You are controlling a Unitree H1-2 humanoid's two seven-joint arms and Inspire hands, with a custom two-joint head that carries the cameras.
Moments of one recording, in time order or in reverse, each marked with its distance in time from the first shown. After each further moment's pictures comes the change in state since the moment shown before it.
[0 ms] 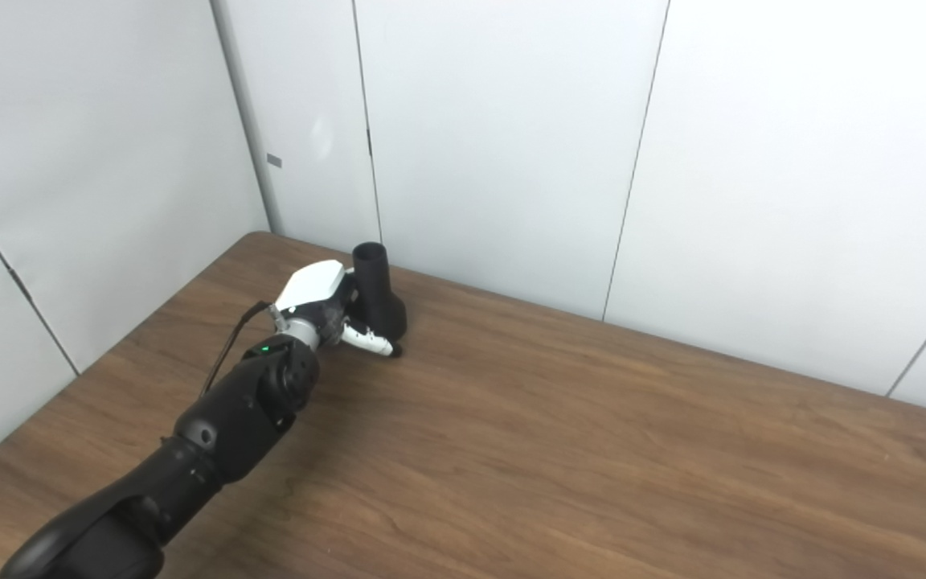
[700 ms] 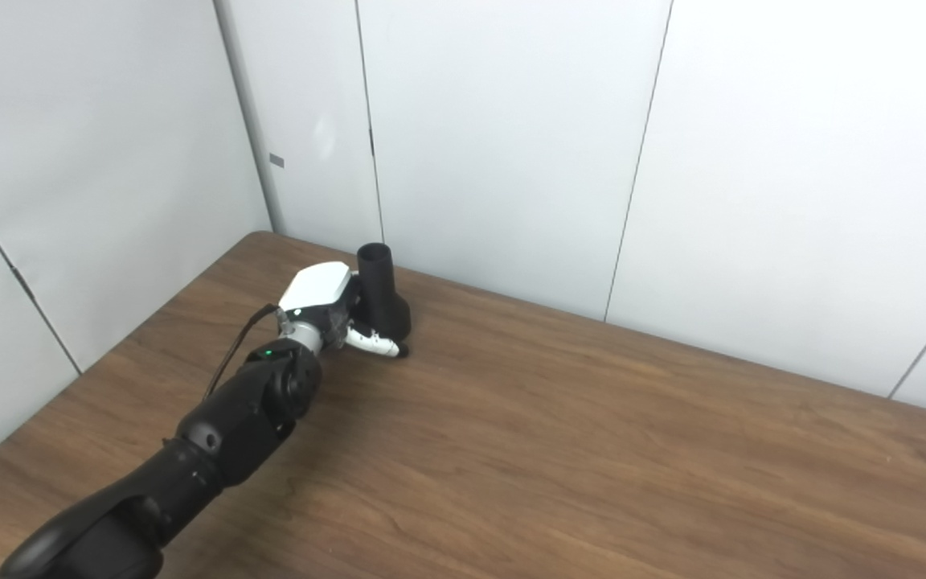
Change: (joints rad) left arm 0.010 0.000 -0.020 0.022 0.071 -0.034 0.056; right arm 0.003 0.000 0.000 -0.009 -0.004 0.011 0.000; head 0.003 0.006
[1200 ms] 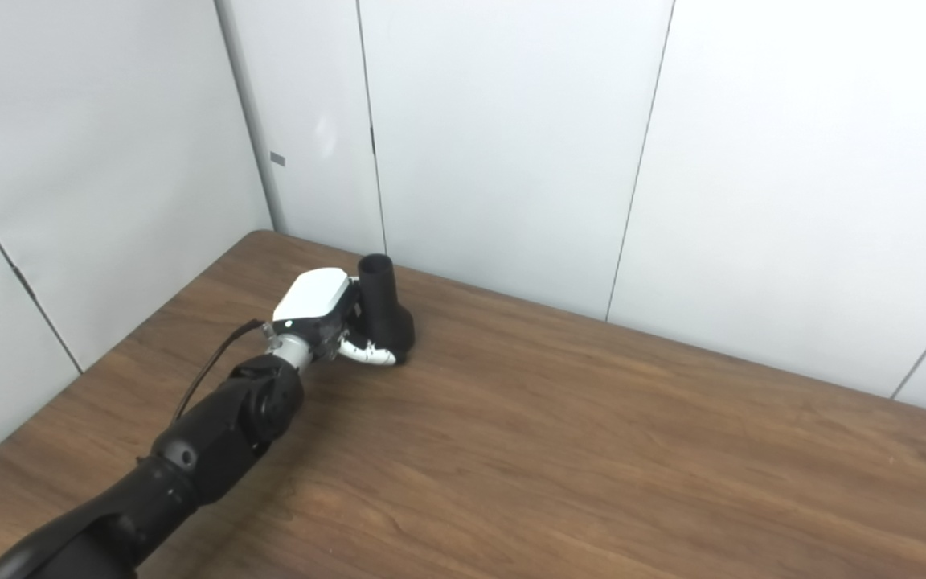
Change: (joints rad) left arm 0.069 0.041 0.025 -0.012 -0.054 -0.285 0.068; right arm -0.001 0.000 -0.001 -0.006 0.001 0.011 0.000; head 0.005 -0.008
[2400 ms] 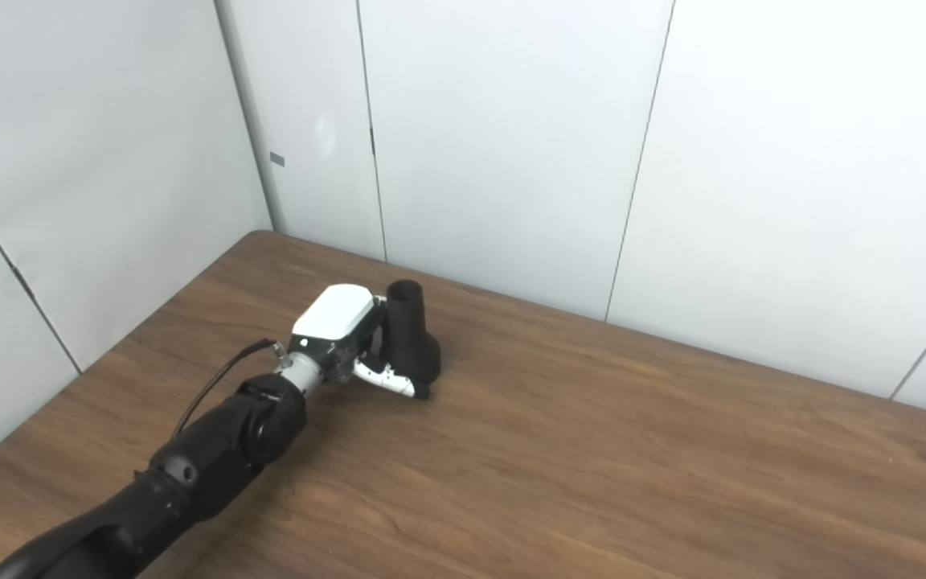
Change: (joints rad) left arm 0.016 -0.010 -0.041 0.024 0.083 -0.167 0.078; right arm -0.016 -0.006 0.003 -0.029 -0.055 0.049 -0.011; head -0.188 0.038
